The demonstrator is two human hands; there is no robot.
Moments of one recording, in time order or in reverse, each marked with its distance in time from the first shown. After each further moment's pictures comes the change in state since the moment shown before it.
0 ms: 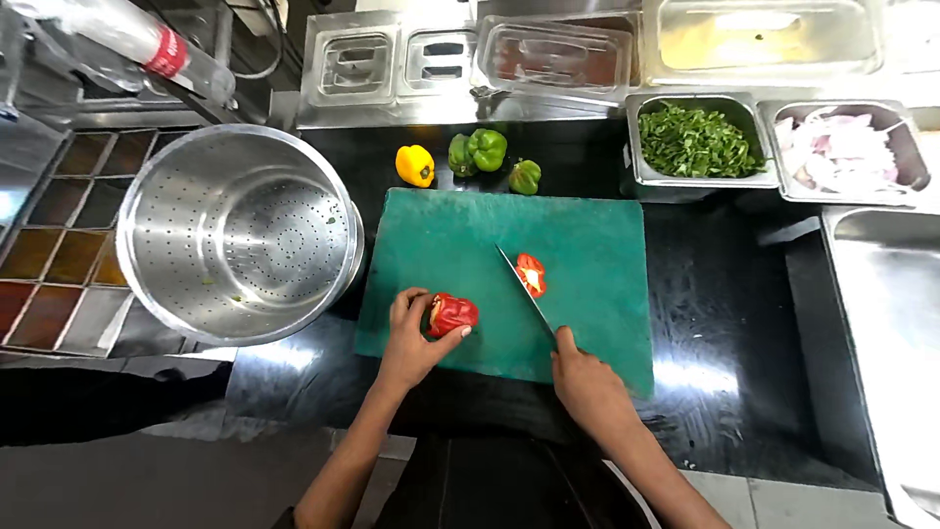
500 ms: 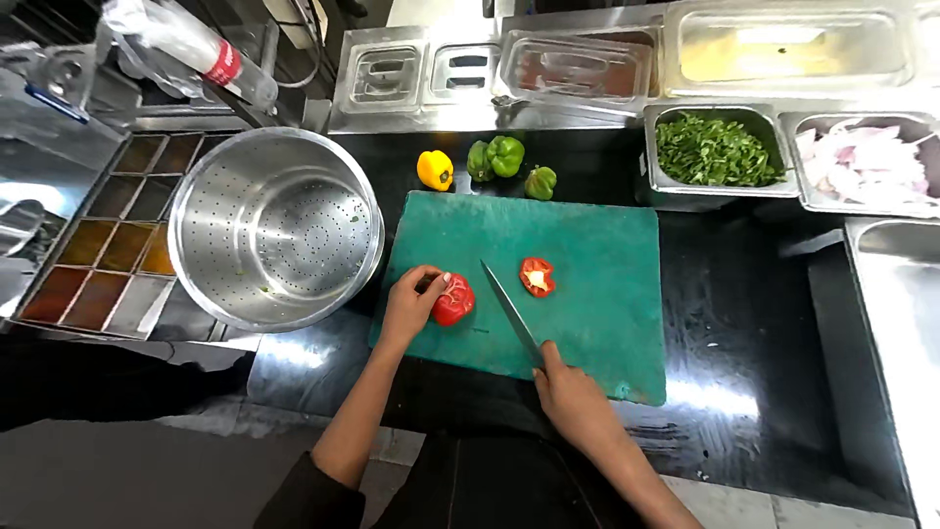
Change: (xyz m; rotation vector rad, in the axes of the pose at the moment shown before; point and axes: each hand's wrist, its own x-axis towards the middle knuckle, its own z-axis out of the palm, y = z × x) left_hand 0.053 -0.005 -0.019 -0.048 0.048 -0.052; right_hand -0.005 -0.013 0.014 0.122 -0.110 -0.140
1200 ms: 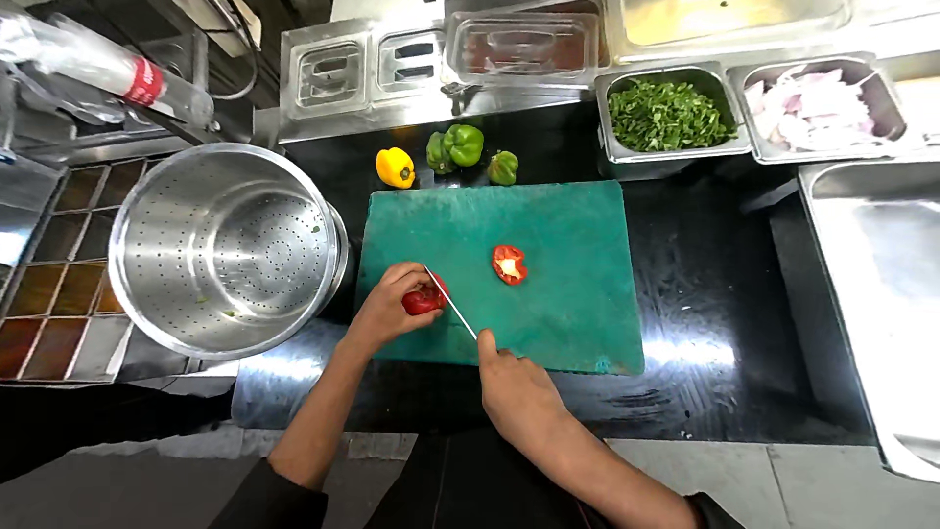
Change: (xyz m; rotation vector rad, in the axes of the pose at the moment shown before) left_hand 0.011 -0.008 -0.011 0.251 -0.248 0.648; right_hand -0.025 -0.065 -0.015 -0.137 -0.103 -0.047
